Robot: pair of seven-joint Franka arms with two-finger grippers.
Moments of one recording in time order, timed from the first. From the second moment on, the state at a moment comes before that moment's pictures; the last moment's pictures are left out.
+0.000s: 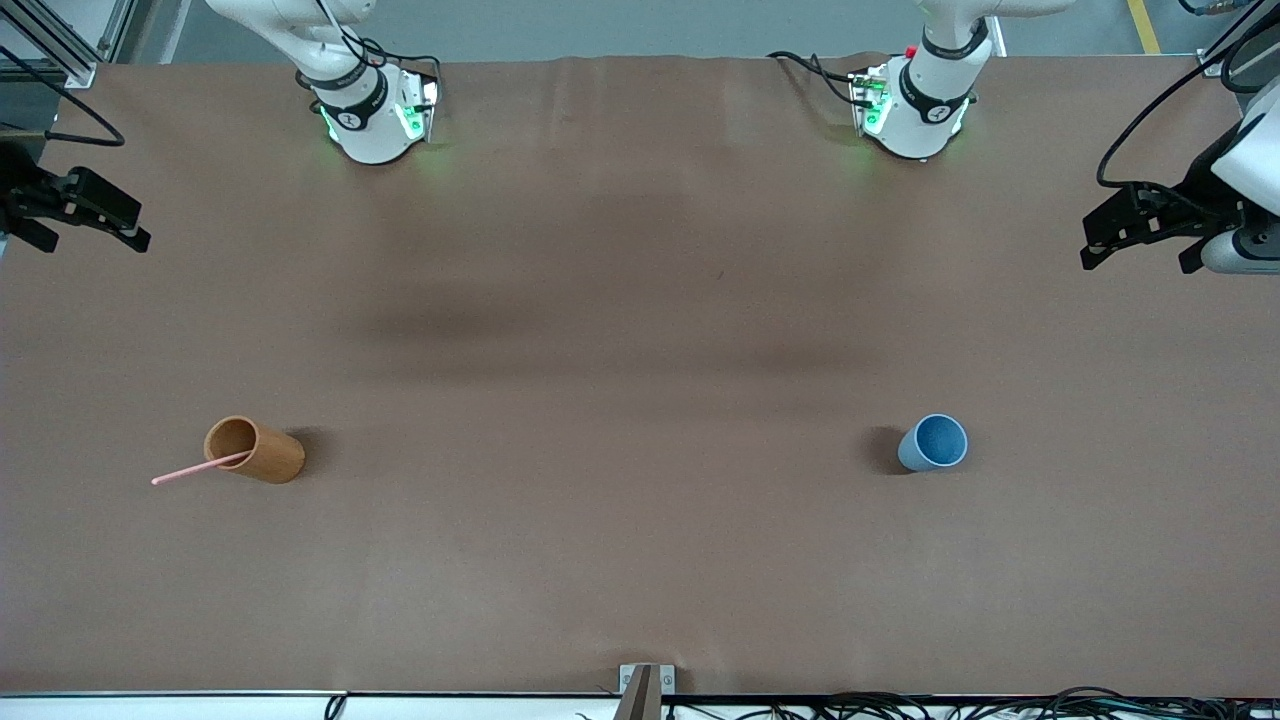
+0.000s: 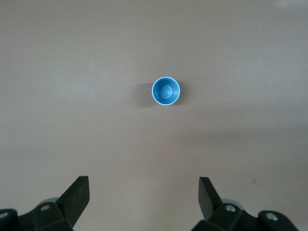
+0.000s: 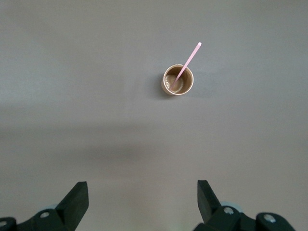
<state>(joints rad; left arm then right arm) -0.07 0.02 -0.04 -1.46 0.01 1.53 -0.04 -0.07 -0.07 0.05 -1.58 0.00 1.53 -0.01</state>
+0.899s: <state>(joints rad) -0.06 0.20 -0.03 -1.57 0.01 1.76 -0.04 -0.08 -0.05 0.04 -1.58 0.00 1.55 -0.01</state>
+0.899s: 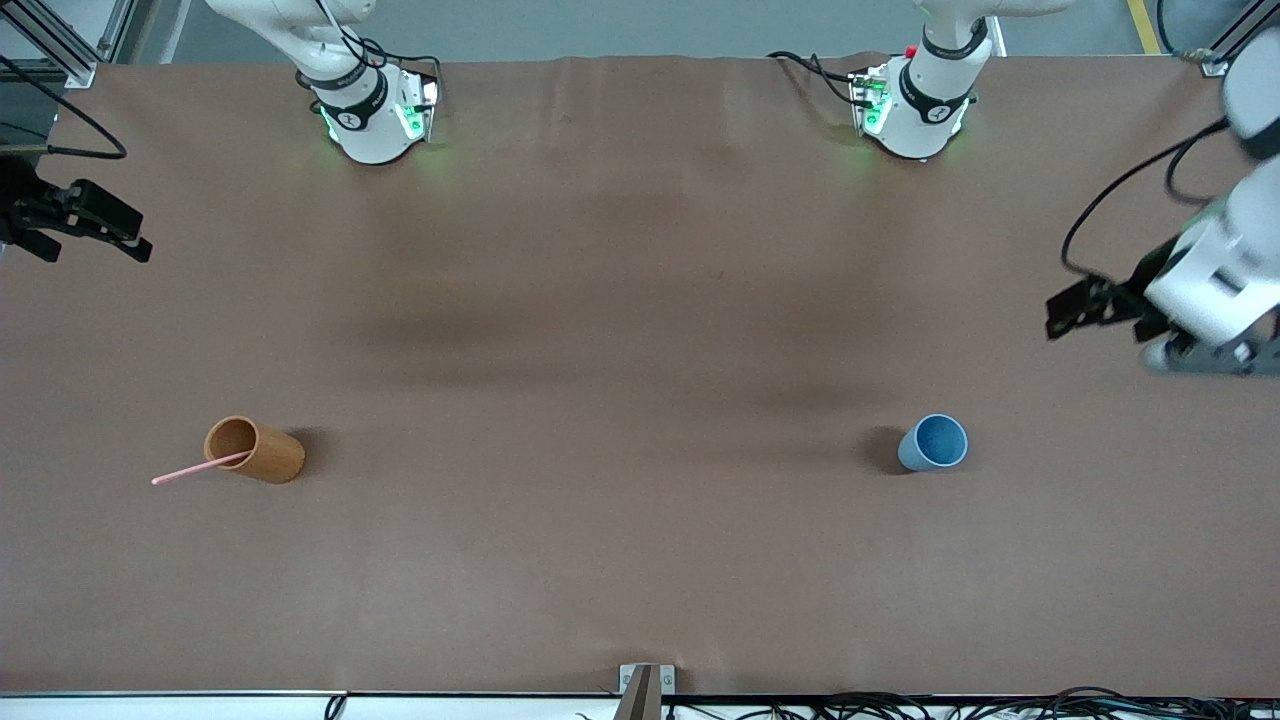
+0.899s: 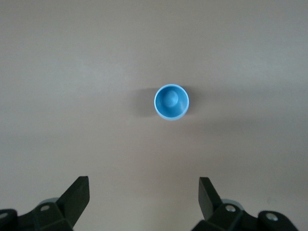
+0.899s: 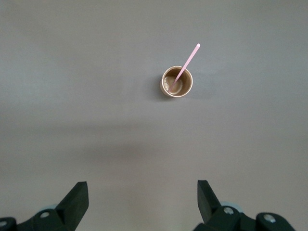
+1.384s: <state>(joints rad) -0.06 0.44 -0.03 -1.69 0.01 2.09 -0.05 -0.09 0.11 -0.01 -1.53 0.00 1.68 -0.01</state>
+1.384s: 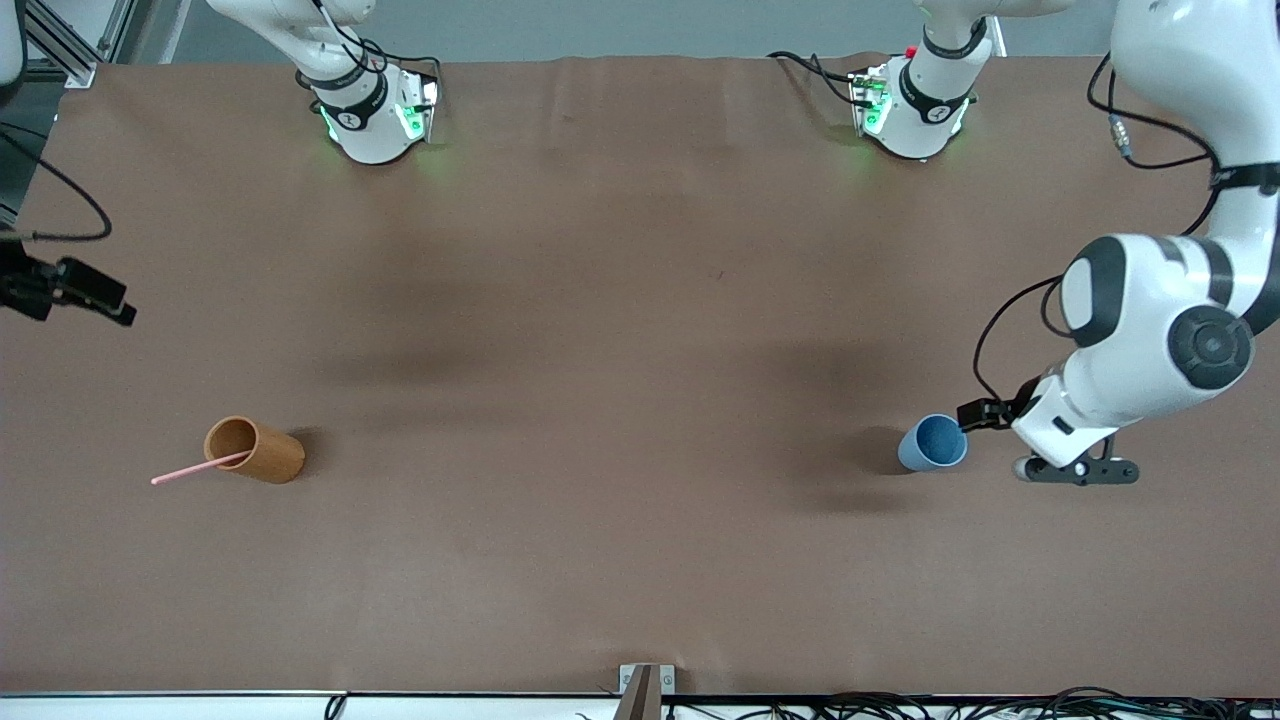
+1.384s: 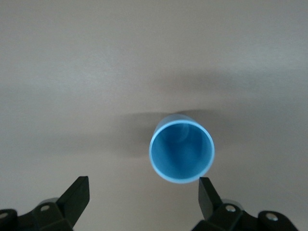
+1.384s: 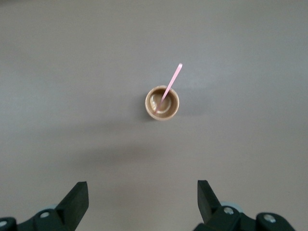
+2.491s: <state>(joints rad) -0.07 0.56 -0.04 -1.73 0.01 2.25 -0.06 -0.14 0.68 -0.14 -1.19 0.25 1.81 -0.06</state>
